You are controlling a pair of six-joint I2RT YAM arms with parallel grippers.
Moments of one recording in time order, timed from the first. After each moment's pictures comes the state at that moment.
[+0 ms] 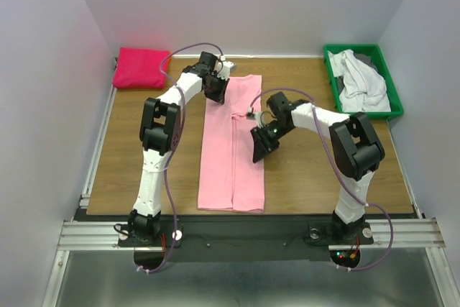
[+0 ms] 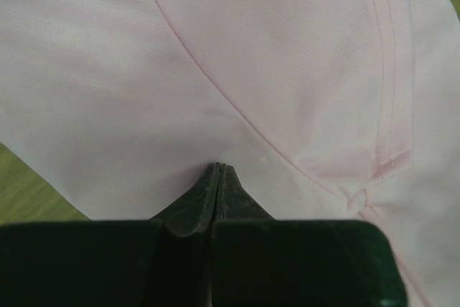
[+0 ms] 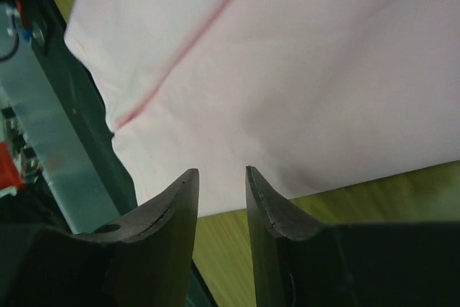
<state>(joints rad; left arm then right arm) -0.34 2.39 2.04 -0.64 0.34 0.15 0.47 1.92 1.24 -0.72 -0.82 -0.17</state>
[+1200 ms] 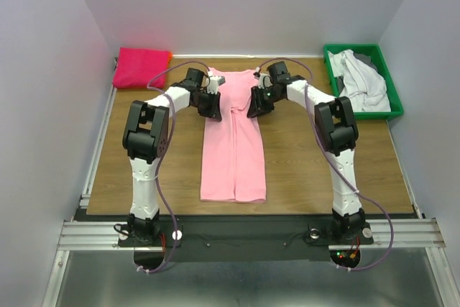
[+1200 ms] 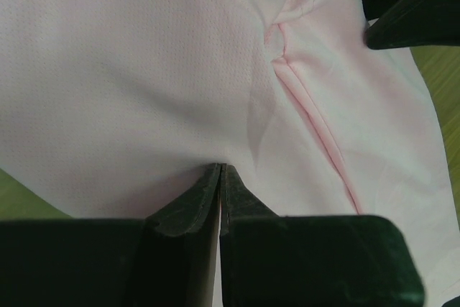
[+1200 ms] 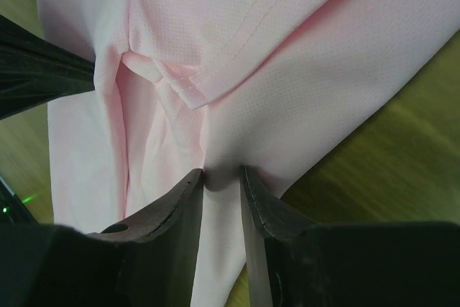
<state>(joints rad) -0.30 2.14 1.53 -0.43 0.53 0.01 0.34 2.32 1.83 -0.56 -0.55 0.18</state>
